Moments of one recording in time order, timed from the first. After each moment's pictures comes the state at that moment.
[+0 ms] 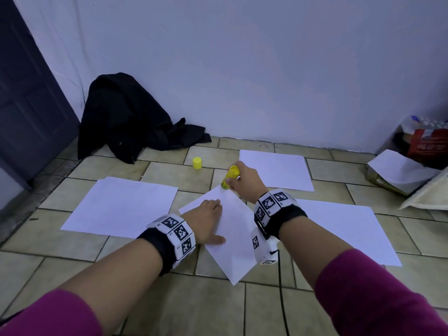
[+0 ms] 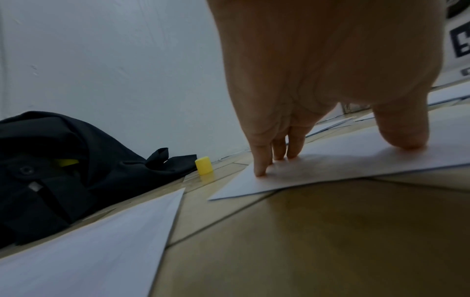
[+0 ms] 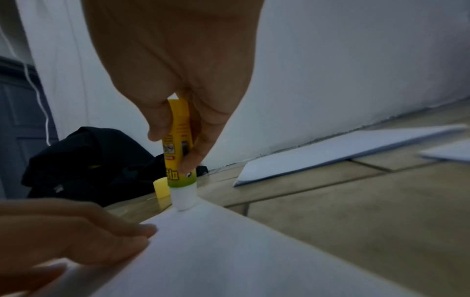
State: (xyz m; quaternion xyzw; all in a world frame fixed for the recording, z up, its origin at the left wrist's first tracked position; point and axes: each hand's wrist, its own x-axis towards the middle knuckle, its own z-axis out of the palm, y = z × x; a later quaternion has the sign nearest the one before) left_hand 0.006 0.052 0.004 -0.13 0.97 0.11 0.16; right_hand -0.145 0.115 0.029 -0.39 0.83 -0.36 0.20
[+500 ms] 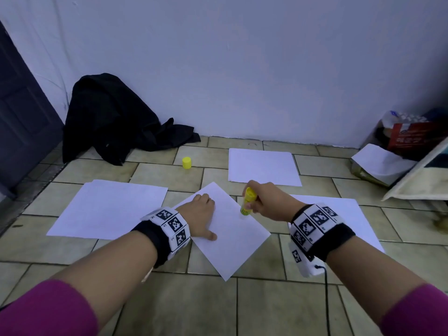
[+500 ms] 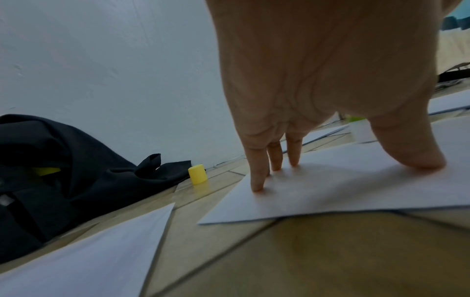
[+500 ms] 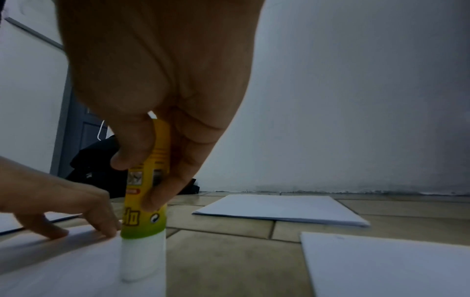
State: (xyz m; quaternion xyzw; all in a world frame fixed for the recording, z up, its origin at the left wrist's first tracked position) left_hand -0.007 0.051 0.013 -0.13 0.97 0.07 0.20; right_hand -0.154 0.203 0.049 -0.49 0.83 -0.15 0.22
